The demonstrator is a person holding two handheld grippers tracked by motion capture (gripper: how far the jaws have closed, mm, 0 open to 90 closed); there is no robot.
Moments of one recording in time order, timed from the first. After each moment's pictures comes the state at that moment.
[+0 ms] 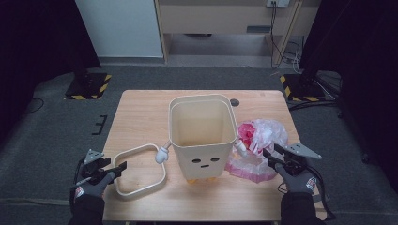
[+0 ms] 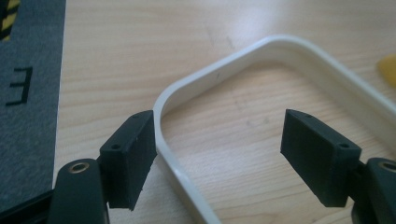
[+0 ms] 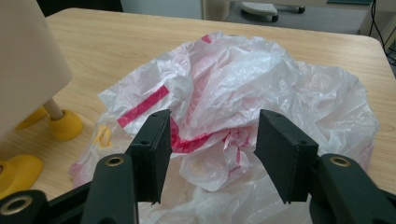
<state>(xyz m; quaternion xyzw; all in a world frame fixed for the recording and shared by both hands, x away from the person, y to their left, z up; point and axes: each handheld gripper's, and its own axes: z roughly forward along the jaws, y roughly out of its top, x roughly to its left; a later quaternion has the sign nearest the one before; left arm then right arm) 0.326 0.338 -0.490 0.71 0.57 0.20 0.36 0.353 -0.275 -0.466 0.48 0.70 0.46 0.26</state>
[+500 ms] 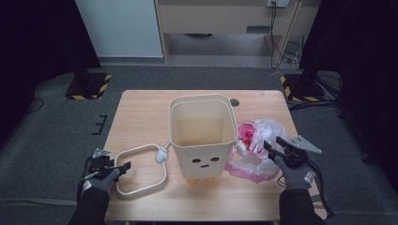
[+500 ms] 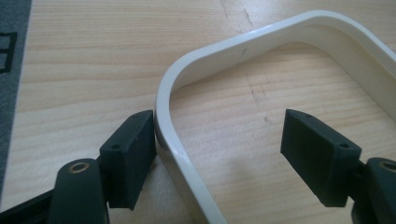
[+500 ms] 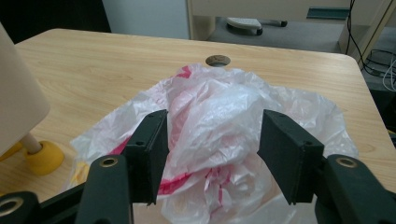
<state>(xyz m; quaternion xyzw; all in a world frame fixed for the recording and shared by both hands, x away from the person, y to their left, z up) 0.349 0.334 -0.513 0.70 0.60 0.16 0.35 0.371 -0.275 -0.458 0.49 0.68 0.46 0.29</state>
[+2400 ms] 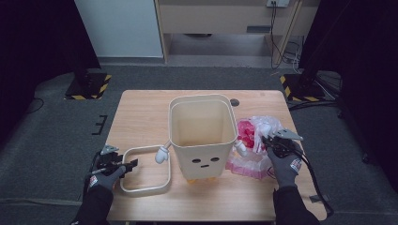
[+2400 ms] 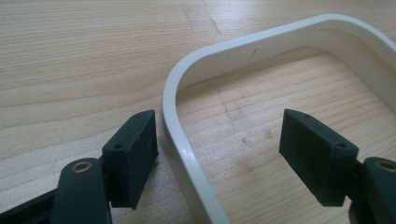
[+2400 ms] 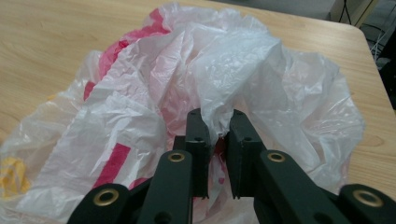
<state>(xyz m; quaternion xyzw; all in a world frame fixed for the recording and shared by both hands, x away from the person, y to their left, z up) 0.364 0.321 -0.518 0.73 0.55 0.15 0.37 0.411 -0.260 -0.477 0.51 0.72 0.38 0.29</state>
